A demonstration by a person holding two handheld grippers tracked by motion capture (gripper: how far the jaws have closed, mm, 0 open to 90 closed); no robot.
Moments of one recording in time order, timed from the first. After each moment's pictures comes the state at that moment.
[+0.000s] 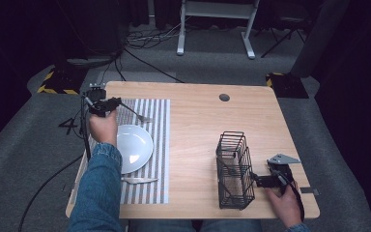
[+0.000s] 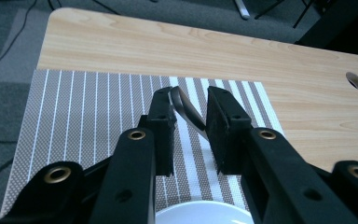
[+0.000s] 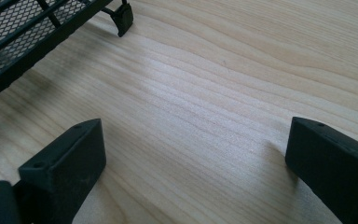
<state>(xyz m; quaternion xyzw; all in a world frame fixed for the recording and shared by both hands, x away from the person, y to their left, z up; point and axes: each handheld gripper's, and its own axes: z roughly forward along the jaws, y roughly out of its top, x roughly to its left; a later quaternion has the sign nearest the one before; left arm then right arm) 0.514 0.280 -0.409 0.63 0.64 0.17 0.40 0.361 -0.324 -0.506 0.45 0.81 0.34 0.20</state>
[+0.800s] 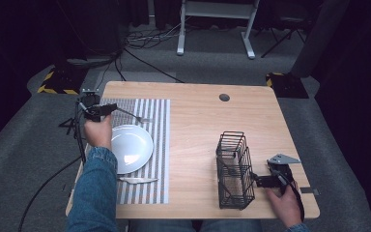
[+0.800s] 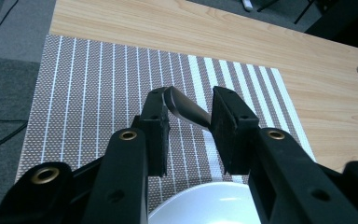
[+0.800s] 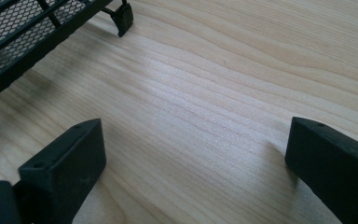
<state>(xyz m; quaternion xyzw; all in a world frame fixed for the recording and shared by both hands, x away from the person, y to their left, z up) 0.511 0.301 -0.429 0.62 0.66 0.14 0.40 0.361 -0.324 -0.506 0.45 0.81 0.34 0.20</state>
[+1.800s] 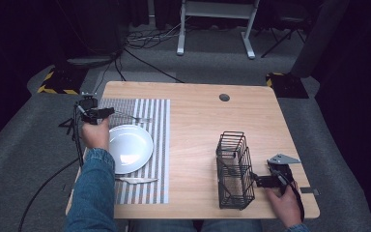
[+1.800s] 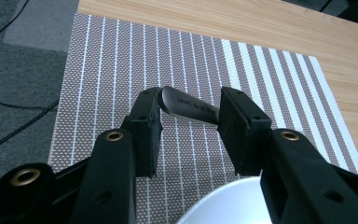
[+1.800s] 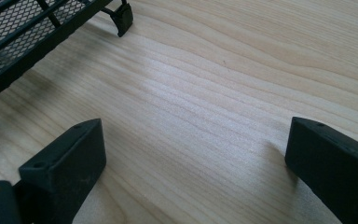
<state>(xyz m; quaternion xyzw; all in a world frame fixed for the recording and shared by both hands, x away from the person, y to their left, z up) 0.517 0.315 -0.449 0.62 0.68 0.14 0.37 0.361 -0.324 -0.506 0.45 0.81 0.34 0.20</state>
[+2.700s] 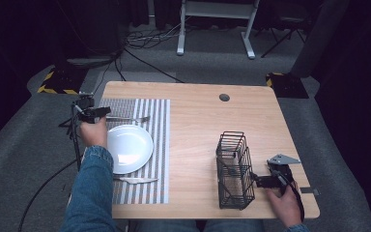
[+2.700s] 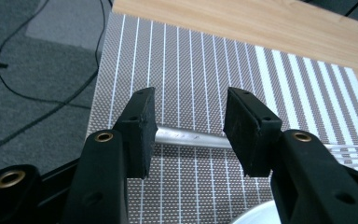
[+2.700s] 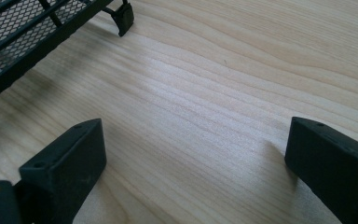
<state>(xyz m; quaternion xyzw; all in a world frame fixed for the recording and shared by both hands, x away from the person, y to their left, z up) 0.525 0.328 -0.456 0.60 0.70 0.15 0.36 0.360 -0.324 -0.506 0.45 0.81 0.34 0.20</state>
